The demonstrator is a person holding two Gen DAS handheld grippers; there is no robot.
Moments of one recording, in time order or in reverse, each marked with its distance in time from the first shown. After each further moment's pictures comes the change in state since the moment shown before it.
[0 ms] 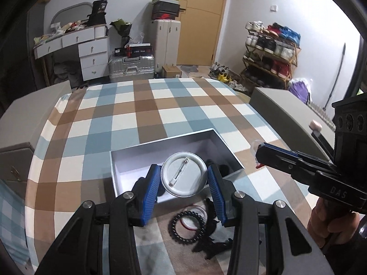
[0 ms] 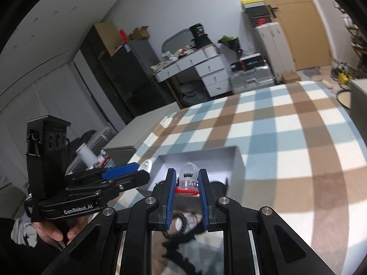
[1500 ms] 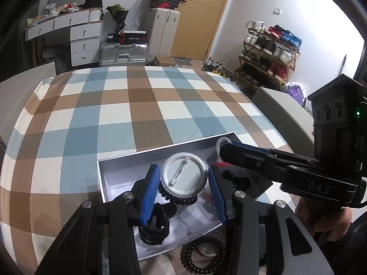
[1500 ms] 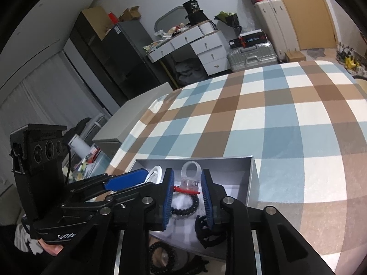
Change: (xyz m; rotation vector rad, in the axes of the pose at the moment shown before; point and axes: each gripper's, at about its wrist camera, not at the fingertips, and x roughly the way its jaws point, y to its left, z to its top) left arm 0.046 0.032 0.005 -0.049 0.056 -0.107; right arm 0.085 -0.021 0.019 0.053 0.139 -0.006
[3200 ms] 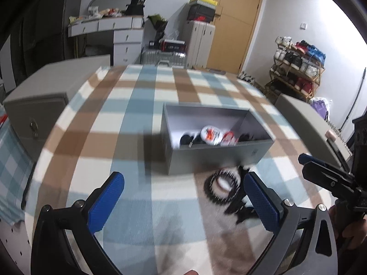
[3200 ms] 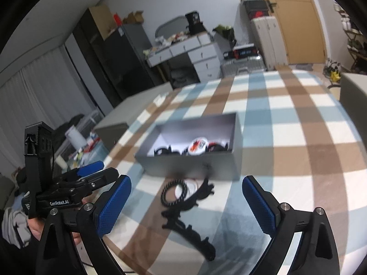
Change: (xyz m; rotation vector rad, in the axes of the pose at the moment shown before) left arm -0.067 0.006 -0.079 -0.108 -0.082 0.214; right arm -0.079 0.036 -0.076 -0.076 -0.044 -0.092
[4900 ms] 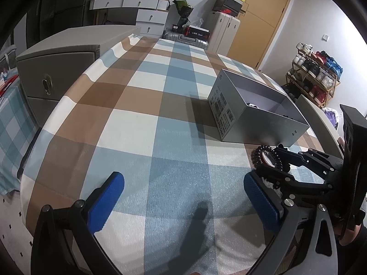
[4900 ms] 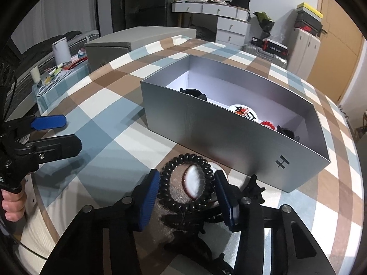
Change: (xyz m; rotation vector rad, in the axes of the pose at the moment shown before) left arm -0.003 0.060 -0.038 -0.141 0.062 0.013; right arm 0.111 0.070 -0.033 -0.425 0.248 -0.208
